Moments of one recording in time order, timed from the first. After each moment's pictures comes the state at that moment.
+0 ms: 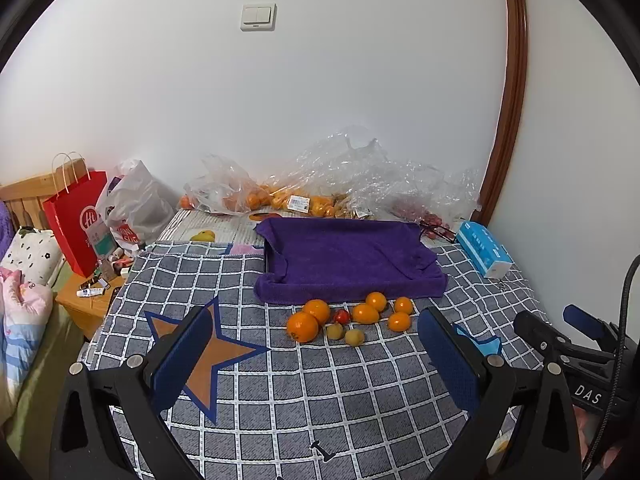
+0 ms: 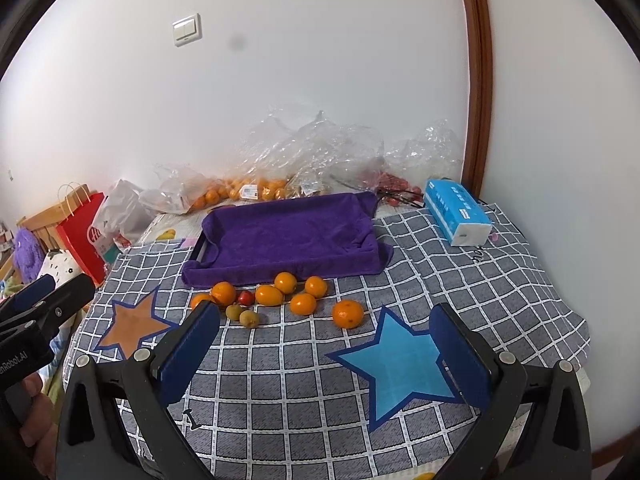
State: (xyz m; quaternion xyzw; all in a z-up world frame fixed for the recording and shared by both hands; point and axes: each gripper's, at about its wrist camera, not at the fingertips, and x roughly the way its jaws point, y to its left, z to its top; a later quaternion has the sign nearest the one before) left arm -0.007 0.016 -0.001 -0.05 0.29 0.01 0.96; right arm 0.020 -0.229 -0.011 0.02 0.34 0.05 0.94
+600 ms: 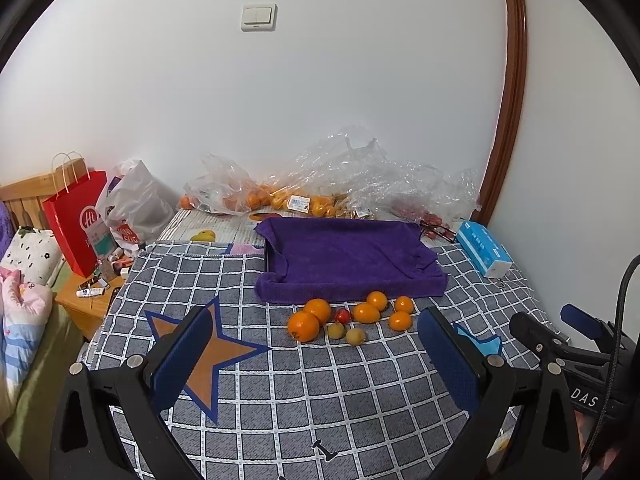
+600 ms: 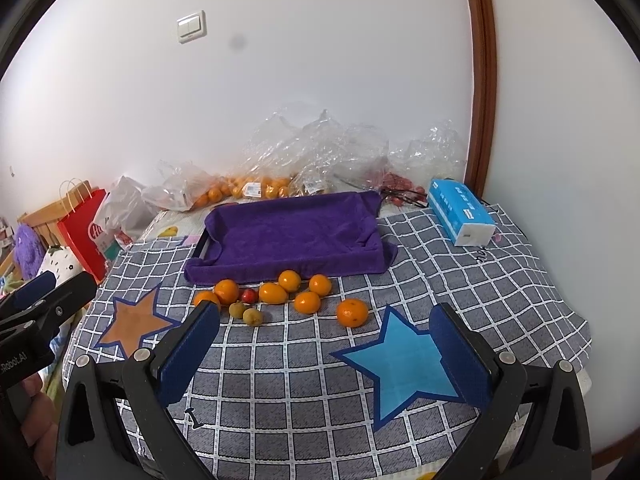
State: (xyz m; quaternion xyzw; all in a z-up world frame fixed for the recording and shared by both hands) left arm -0.009 0.019 -0.003 -0.05 0.29 0.01 0.96; right arm 0.018 -0.224 -0.012 0.01 0.34 0.06 0.94
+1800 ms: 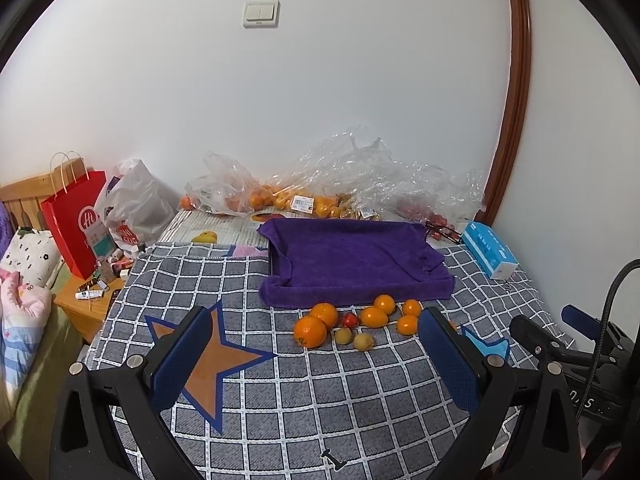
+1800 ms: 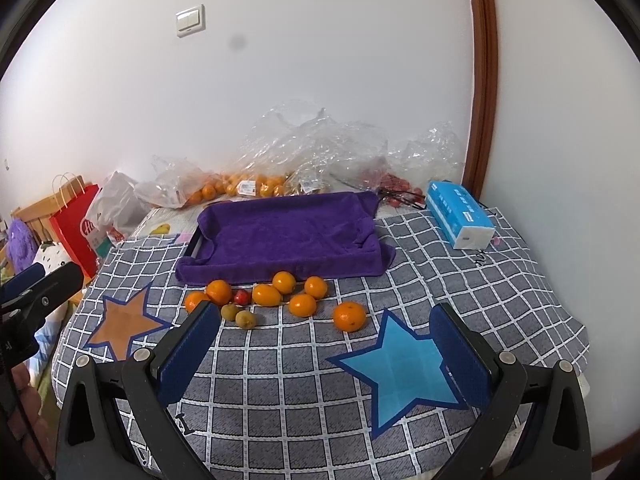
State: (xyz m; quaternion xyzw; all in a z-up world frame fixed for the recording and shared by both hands) left arm 0.004 0.025 -0.009 -0.05 0.29 0.01 0.96; right arm 0.031 -0.216 -0.021 0.00 0.34 0.05 0.94
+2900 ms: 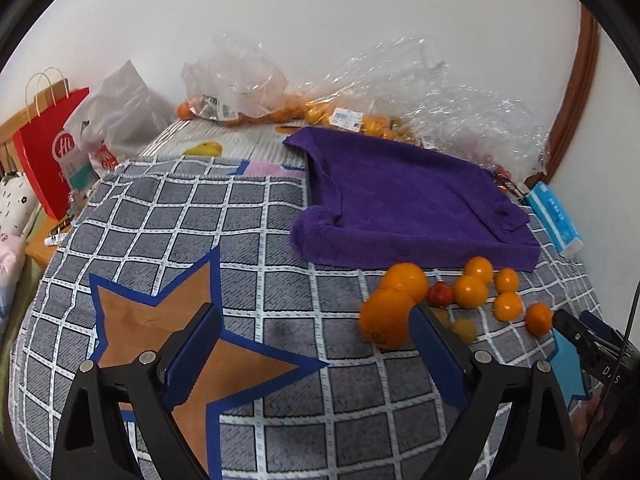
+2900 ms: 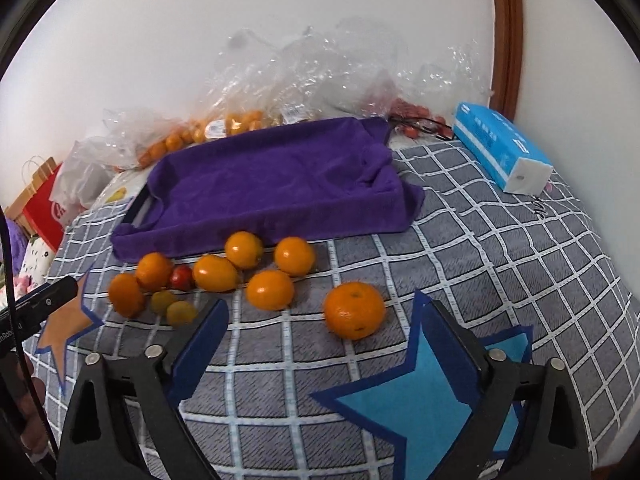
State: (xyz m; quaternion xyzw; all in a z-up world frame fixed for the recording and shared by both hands) left arm 0.119 0.080 -0.136 -0.09 0.39 0.03 0.91; right arm 0.134 -0.225 -0.142 0.02 0.42 0.04 0.91
